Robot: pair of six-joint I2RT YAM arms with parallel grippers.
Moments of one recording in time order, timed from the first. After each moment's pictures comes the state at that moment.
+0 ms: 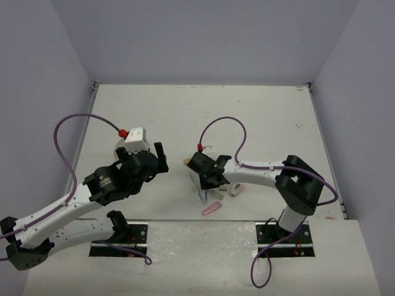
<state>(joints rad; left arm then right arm) -0.98 0.84 0.93 -0.84 -0.77 -0.80 1.04 1.72 1.05 -0.57 0.27 0.84</state>
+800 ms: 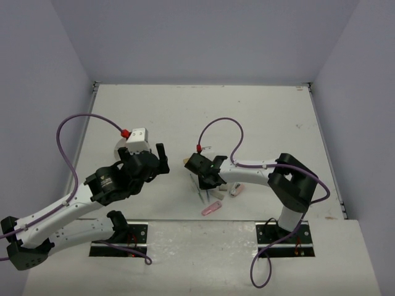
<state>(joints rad) -0.98 0.85 0.92 -0.83 -0.75 -0.78 1.04 1.77 1.07 -0.56 0.29 0.86</state>
